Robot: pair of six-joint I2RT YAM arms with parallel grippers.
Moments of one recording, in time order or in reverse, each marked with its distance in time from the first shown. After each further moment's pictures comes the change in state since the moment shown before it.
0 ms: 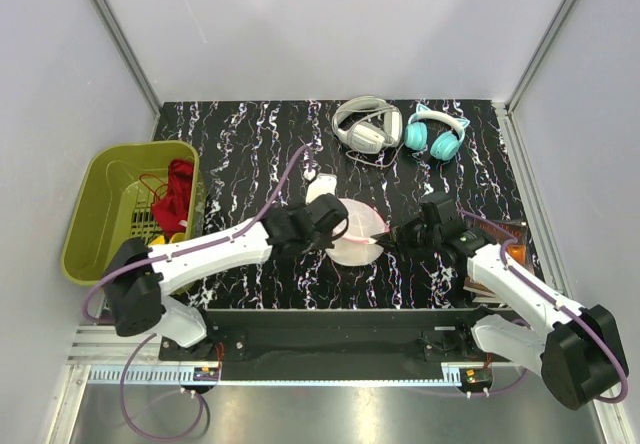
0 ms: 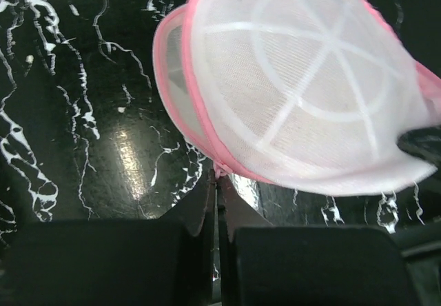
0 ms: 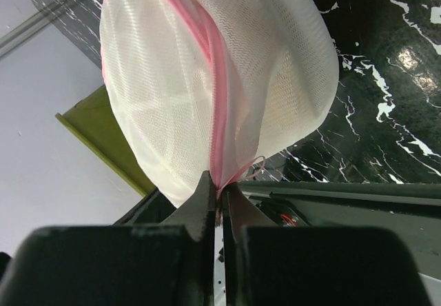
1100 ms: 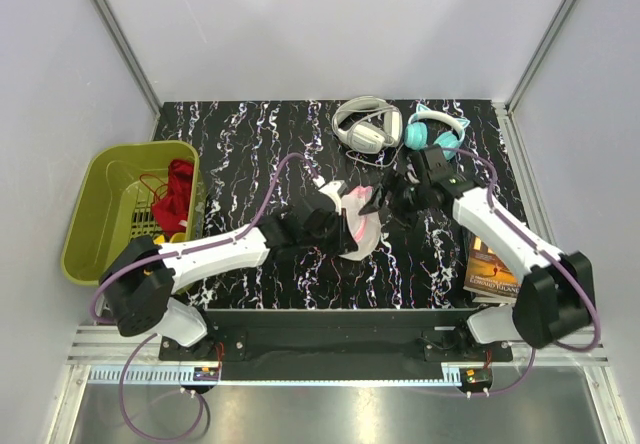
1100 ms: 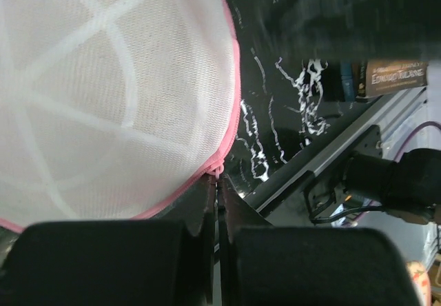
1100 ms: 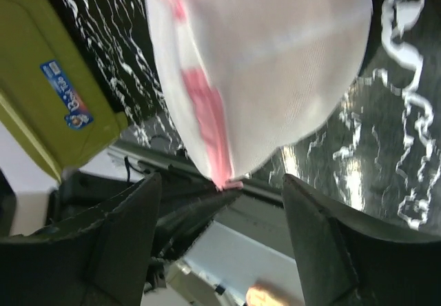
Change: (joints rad) left arm 0.082 -0.034 -0.227 0.489 0.537 -0.053; right arm -0.069 0.365 0.497 -0.301 -0.120 -0.759
